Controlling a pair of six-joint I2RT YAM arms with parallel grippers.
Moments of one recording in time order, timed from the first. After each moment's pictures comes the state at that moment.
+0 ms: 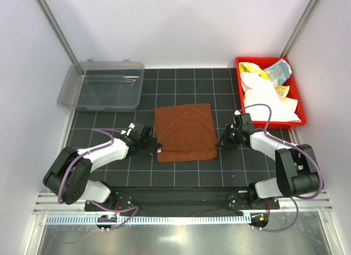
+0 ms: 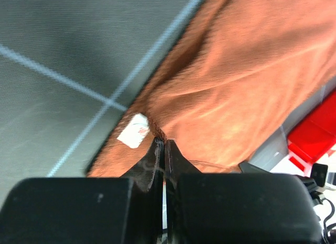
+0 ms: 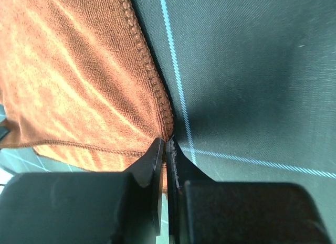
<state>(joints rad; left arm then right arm) -0.60 1.39 0.61 -0.18 -0.04 -1.50 0.18 1.40 0.57 -0.20 -0.32 0.61</state>
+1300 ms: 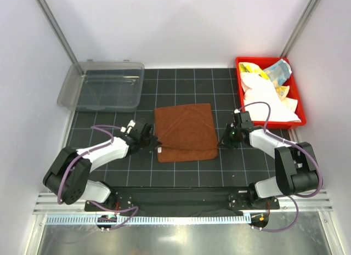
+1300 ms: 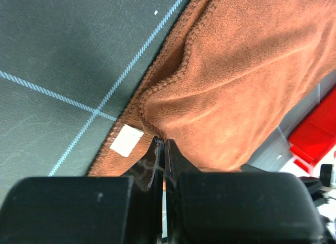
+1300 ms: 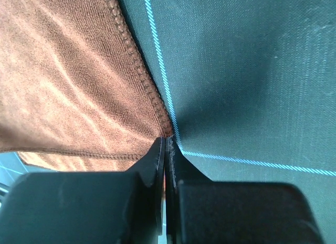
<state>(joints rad) -0.60 1.39 0.65 -0.19 -0.08 -1.45 0.19 1.42 0.63 -0.27 -0.26 0.57</state>
